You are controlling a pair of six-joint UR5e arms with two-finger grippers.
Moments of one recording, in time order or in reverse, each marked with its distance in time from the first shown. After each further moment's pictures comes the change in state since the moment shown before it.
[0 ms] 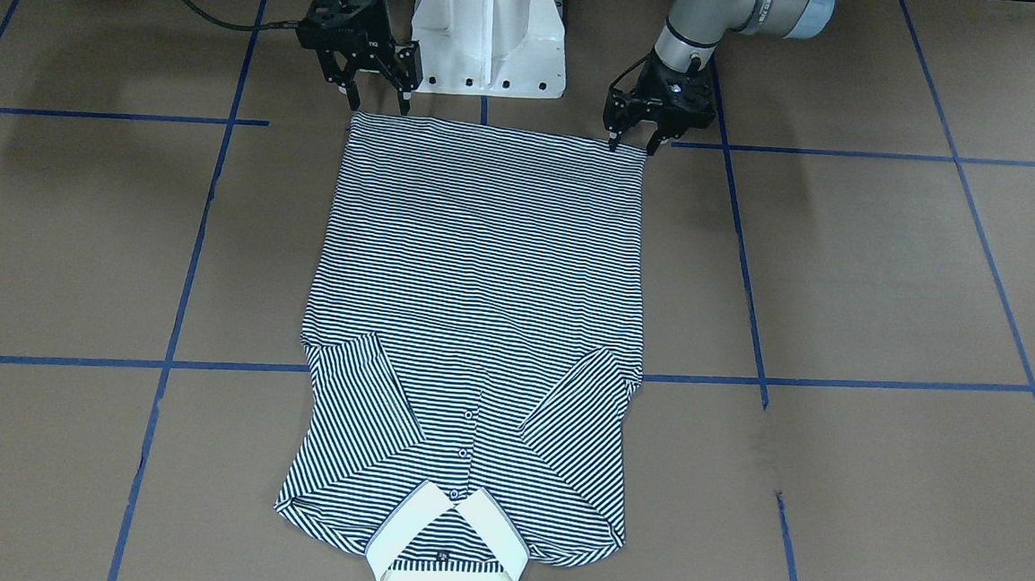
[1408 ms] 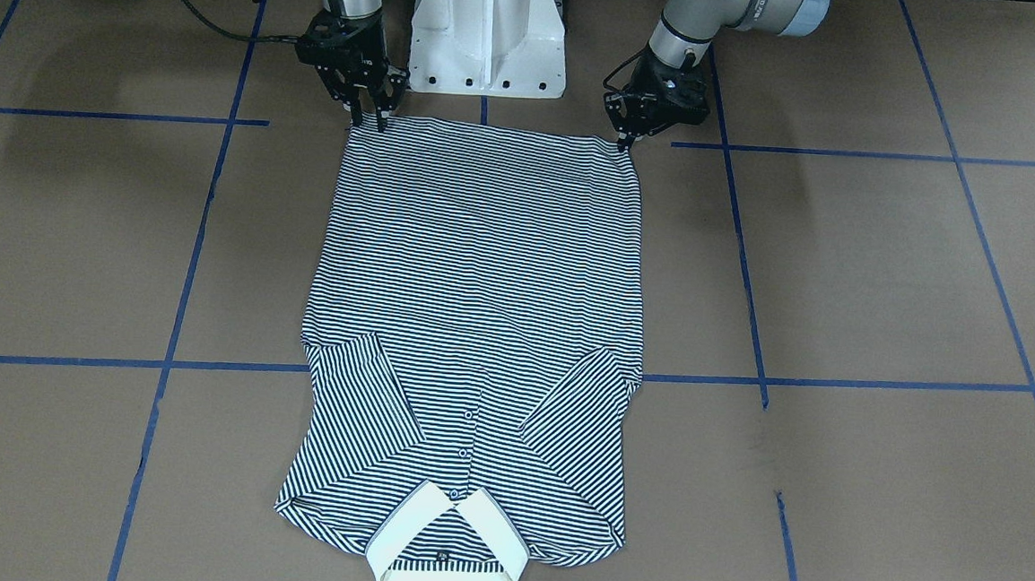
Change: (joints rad) left arm 0.004 -0.016 -0.007 0.002 0.000 -0.003; right arm -0.029 -0.016 -0.075 -0.004 -0.026 0.078
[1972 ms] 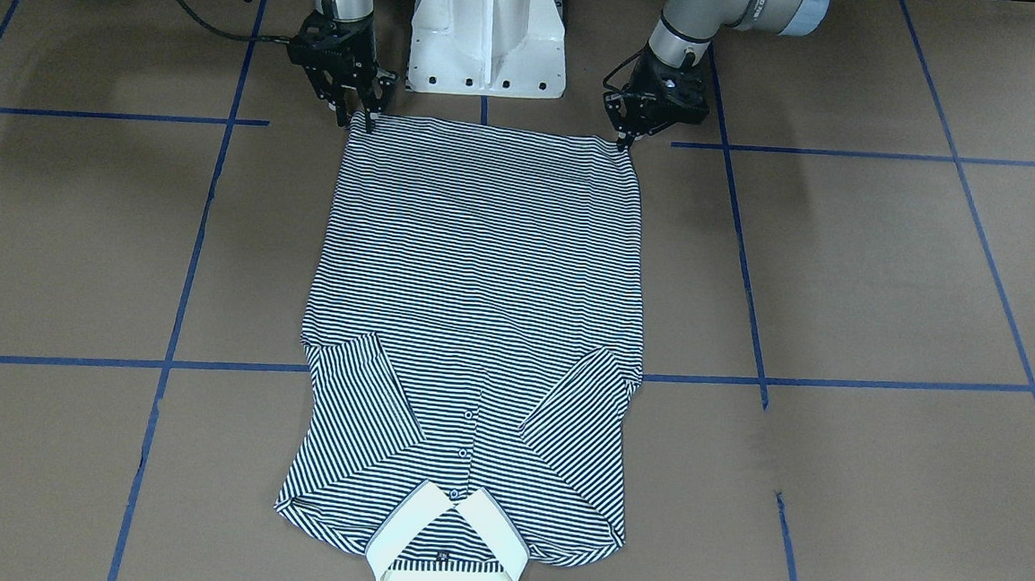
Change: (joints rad) left arm 0.001 0.000 0.000 0.000 0.000 -0.003; right arm -0.013 -0.017 0.004 -0.043 -0.001 0.001
